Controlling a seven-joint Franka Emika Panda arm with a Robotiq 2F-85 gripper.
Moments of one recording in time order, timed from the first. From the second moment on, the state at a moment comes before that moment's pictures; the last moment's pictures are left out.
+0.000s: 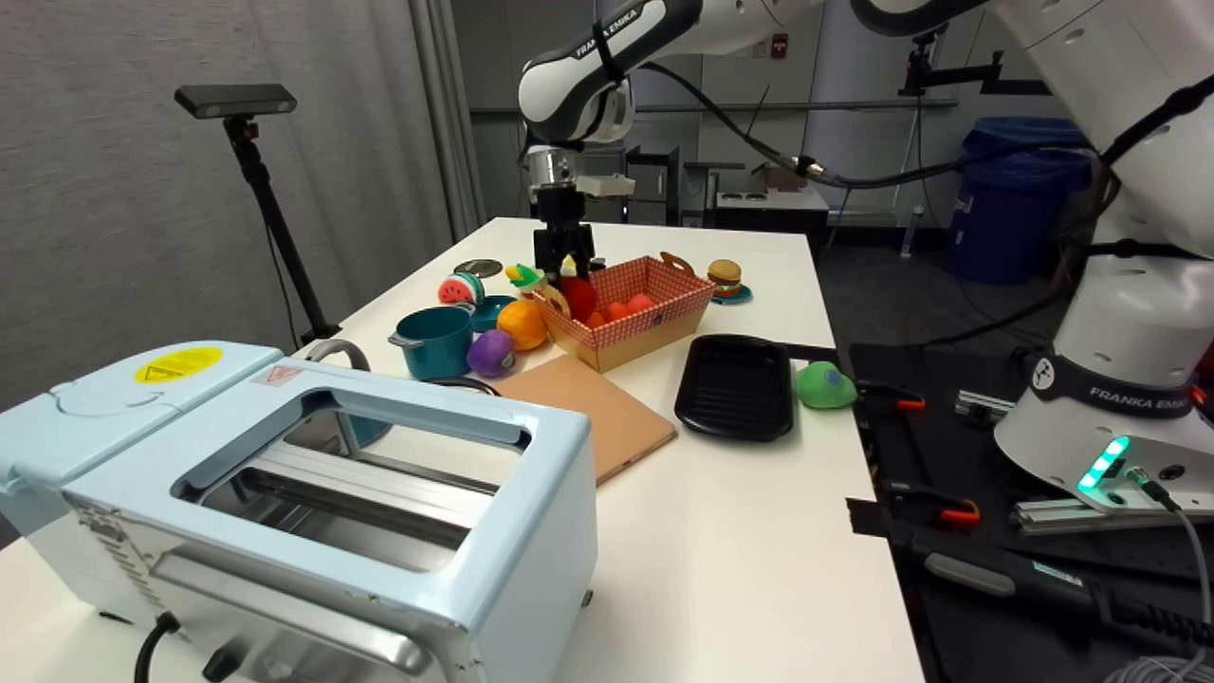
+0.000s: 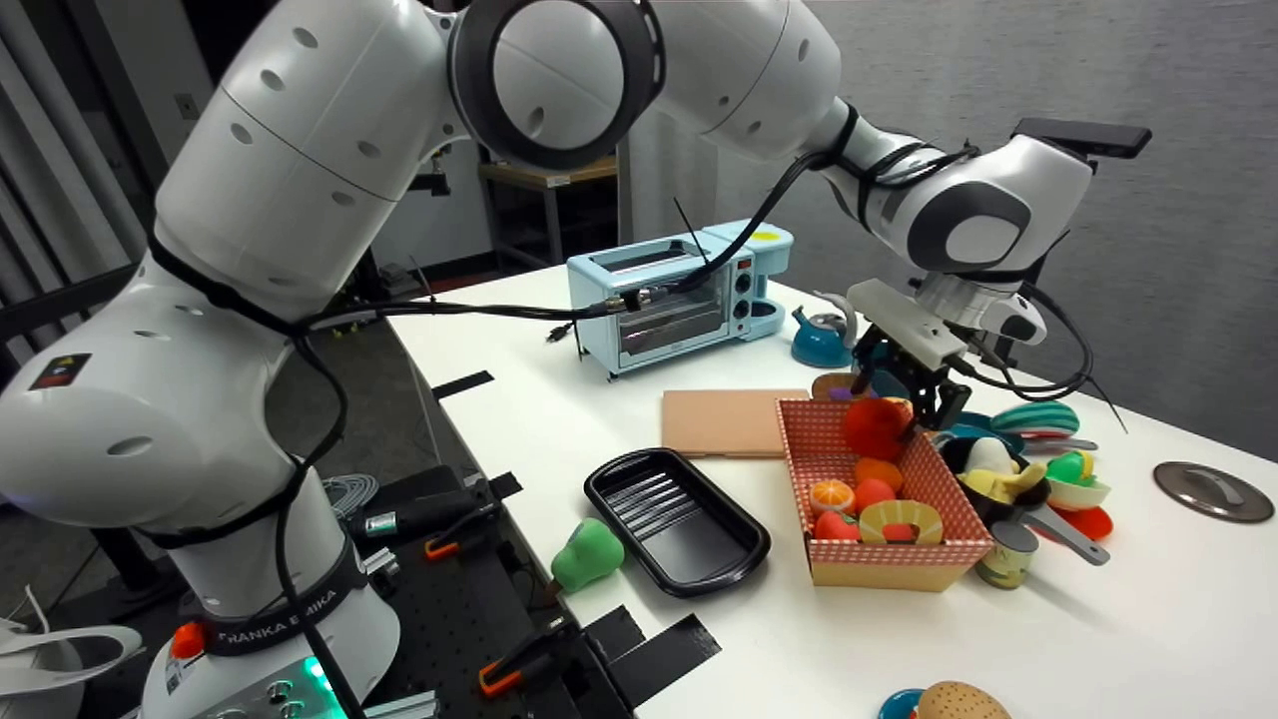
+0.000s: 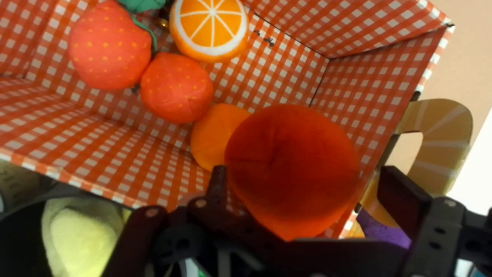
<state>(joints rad) -0.25 0.76 -0.03 -1.34 0.23 1.91 -0.20</state>
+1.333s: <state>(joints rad) -0.20 0.64 -0.01 -1.47 0.22 1.94 -0.19</state>
